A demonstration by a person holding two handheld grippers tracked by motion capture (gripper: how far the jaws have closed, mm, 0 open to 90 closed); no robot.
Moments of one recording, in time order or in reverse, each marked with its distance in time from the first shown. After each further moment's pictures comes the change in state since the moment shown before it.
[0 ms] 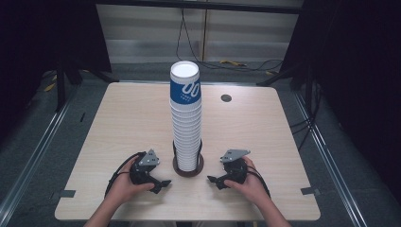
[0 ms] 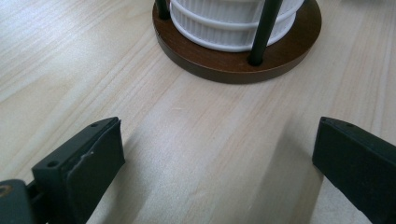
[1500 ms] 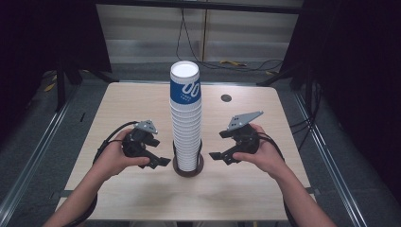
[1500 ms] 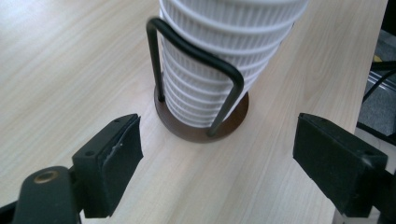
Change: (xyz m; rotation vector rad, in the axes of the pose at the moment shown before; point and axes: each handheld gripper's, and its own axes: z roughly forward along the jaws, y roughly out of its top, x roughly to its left) left arm 0.015 0.103 -0.077 0.066 -0.122 -0.090; right arm -0.015 0.113 -0.090 -0.040 0.159 -0.083
